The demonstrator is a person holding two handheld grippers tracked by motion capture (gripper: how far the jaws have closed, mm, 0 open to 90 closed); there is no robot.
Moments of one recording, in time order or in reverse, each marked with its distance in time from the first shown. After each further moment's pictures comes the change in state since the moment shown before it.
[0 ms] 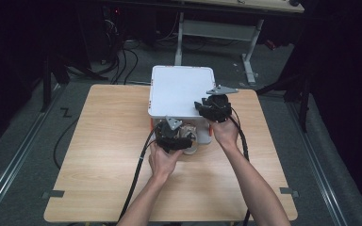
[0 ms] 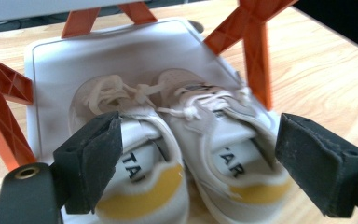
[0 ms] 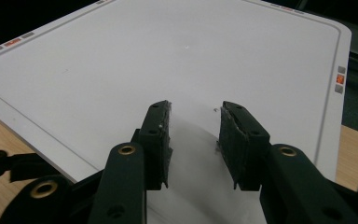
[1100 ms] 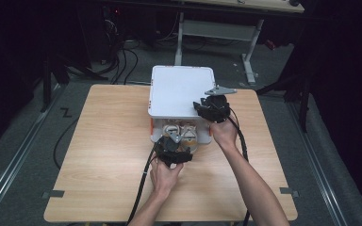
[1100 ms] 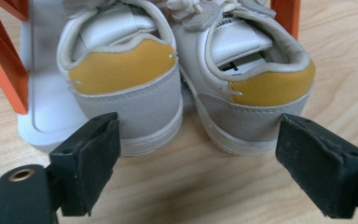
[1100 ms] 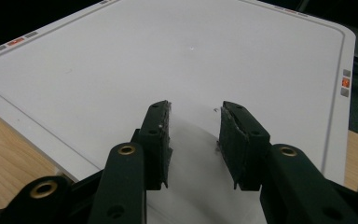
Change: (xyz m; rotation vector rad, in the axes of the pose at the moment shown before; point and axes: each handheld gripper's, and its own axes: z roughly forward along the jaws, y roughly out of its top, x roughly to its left) left arm -0.017 -0.036 0.007 0.138 0.098 -0.060; right arm 0.004 0.000 0.001 -0.002 -0.003 -0.011
